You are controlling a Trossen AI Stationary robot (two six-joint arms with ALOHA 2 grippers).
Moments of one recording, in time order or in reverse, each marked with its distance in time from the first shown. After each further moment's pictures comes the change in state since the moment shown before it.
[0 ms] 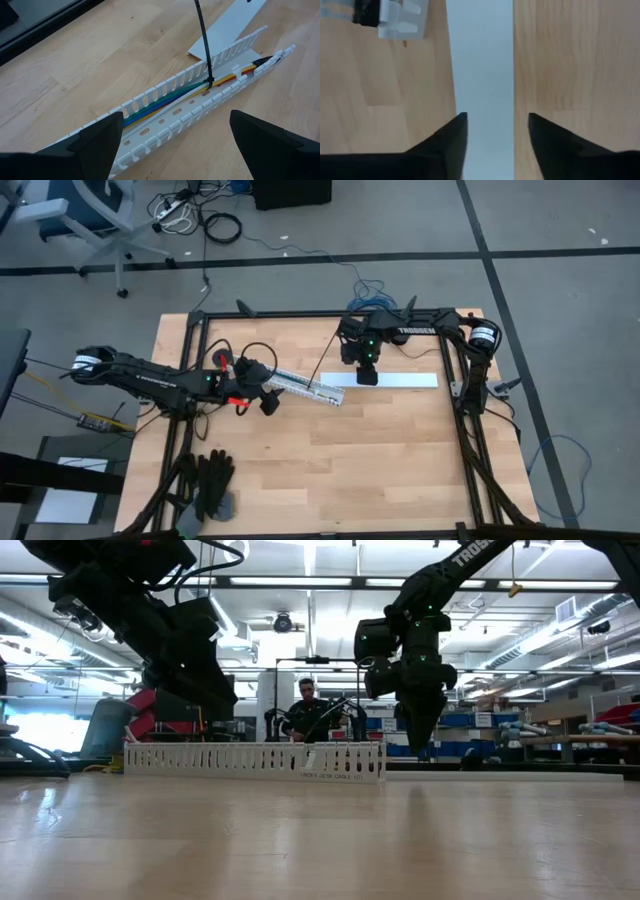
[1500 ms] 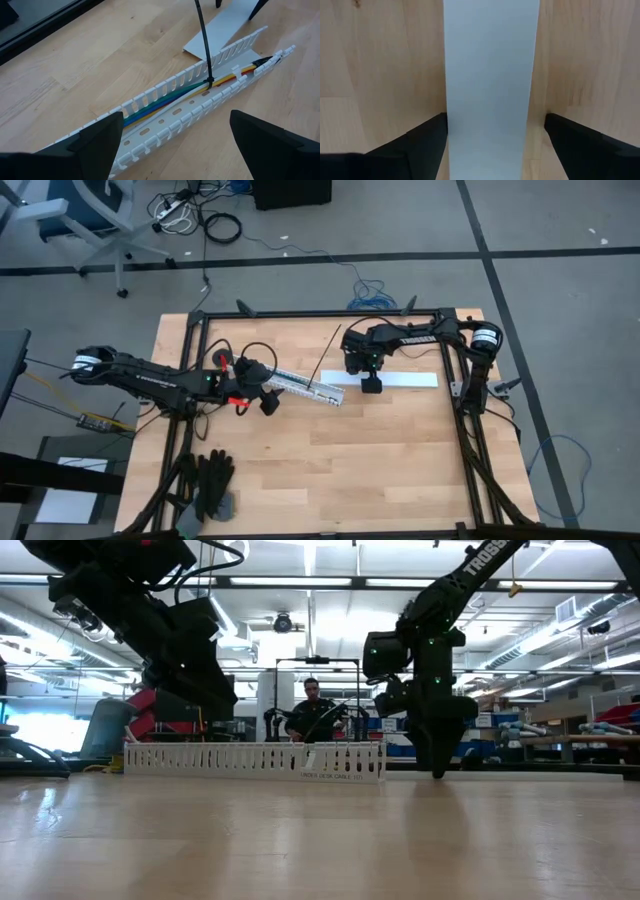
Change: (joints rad) left arm 0.000 0.000 0.000 0.000 0.000 -0.003; right arm 0.043 -0.002 -0.180 0.184 0.104 -0.019
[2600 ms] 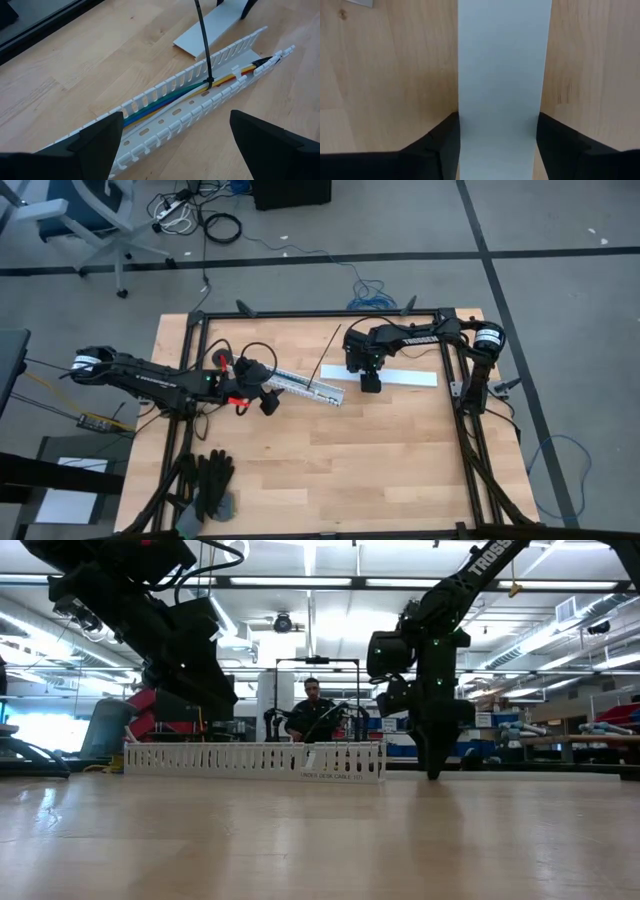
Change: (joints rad) left arm 0.000 0.000 0.000 0.001 0.000 -0.001; right arm -0.001 -0.004 -0.046 0.036 0.017 0.053
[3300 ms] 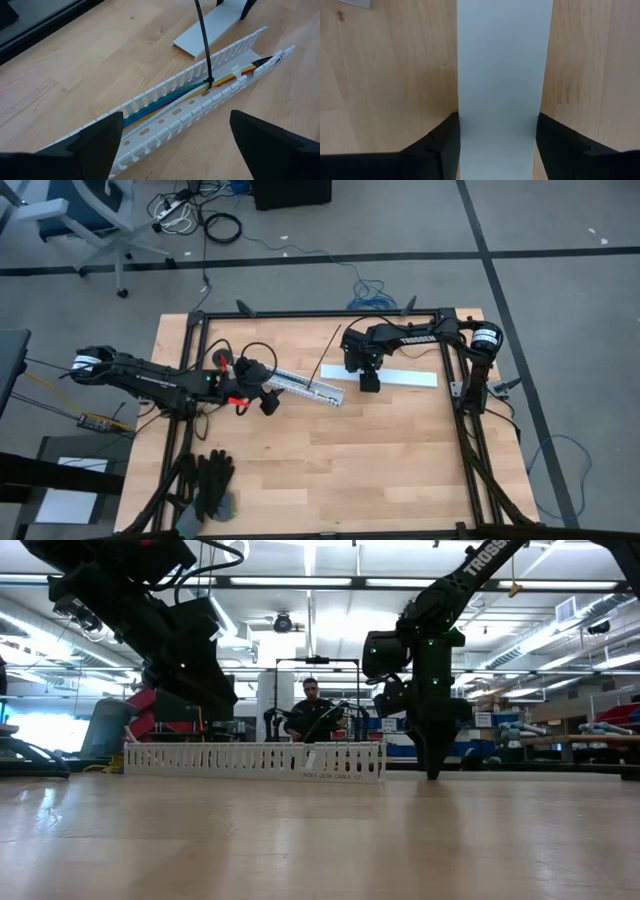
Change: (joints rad) left arm 0.000 0.000 0.000 0.000 0.000 0.000; right arm 0.000 0.006 0.046 -0.019 0.003 0.004
